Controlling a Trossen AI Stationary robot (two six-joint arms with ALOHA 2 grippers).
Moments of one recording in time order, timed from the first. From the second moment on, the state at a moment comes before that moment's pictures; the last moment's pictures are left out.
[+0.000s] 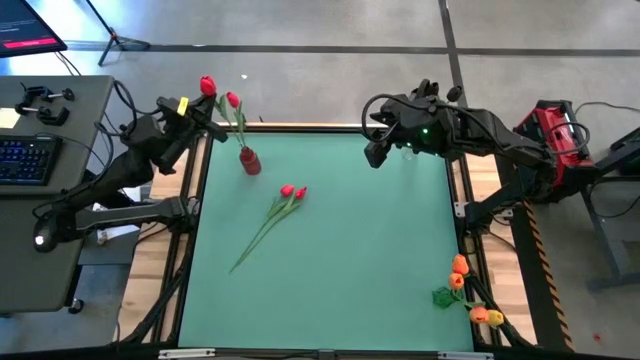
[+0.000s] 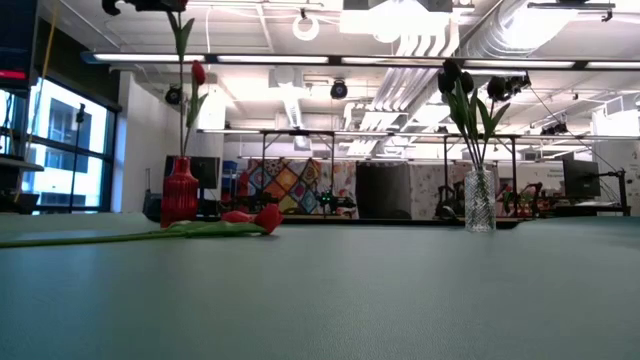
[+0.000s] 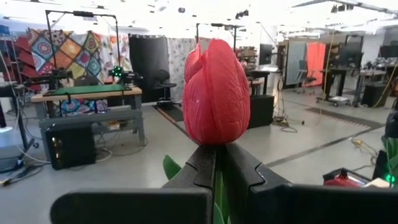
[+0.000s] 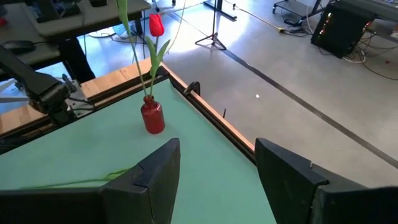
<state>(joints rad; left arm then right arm) 0.46 0.66 0.86 -0.07 -0.63 0.08 -0.06 1.49 1.96 -1.03 0.52 0.29</state>
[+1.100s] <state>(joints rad) 0.47 0.69 0.85 -0.25 -0.69 -0.10 -0.06 1.49 1.96 -1.03 0.46 0.34</state>
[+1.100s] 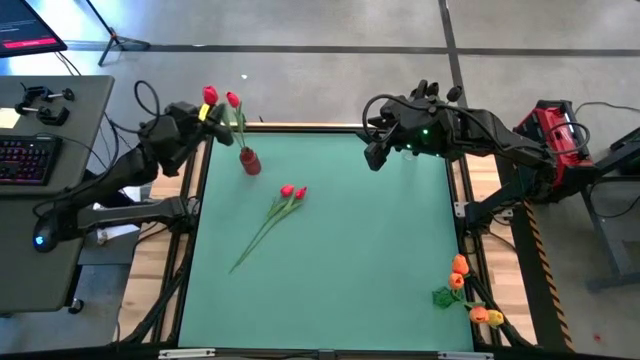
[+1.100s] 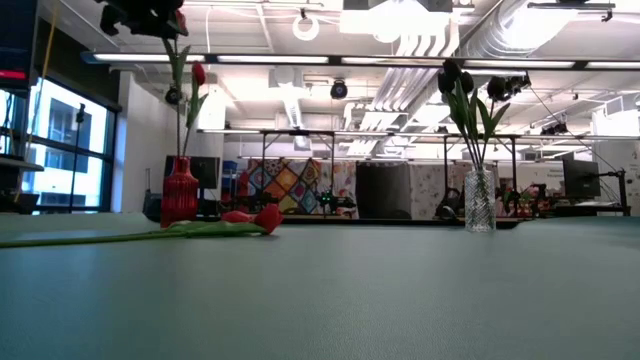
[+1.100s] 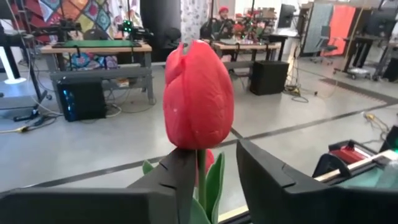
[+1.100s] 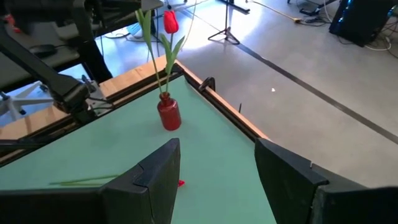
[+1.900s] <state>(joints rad) 0.47 0.74 0.85 -0.30 -0.66 -0.21 -0.06 1.49 1.96 -1.03 0.41 0.37</state>
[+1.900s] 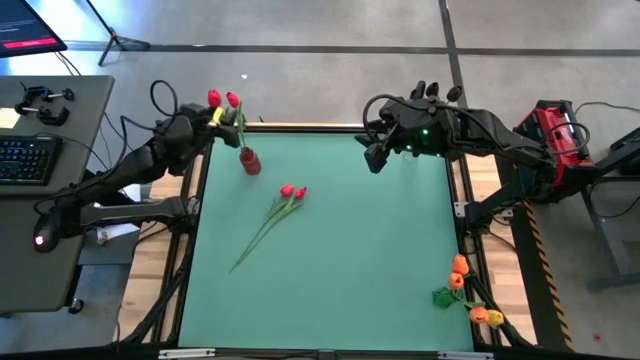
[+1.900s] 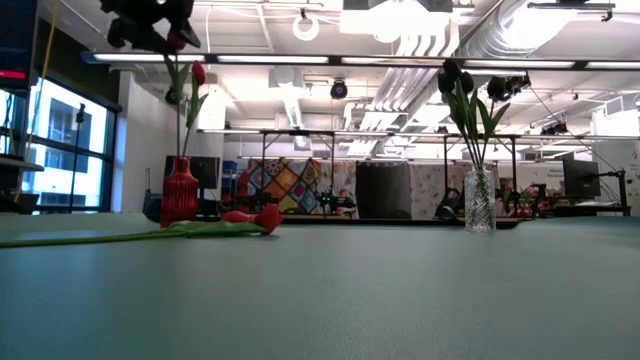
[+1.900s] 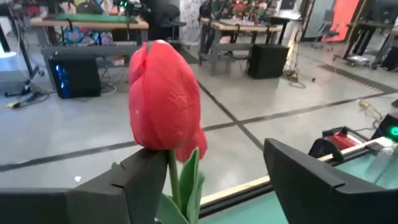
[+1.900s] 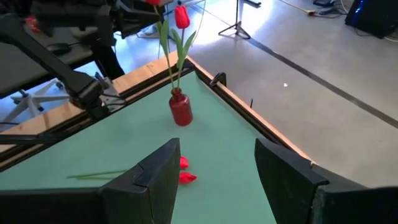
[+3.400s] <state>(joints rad) 0.55 0.72 0.99 -0.92 -0.14 -0.41 -0.06 1.49 1.96 -1.04 0.39 0.33</state>
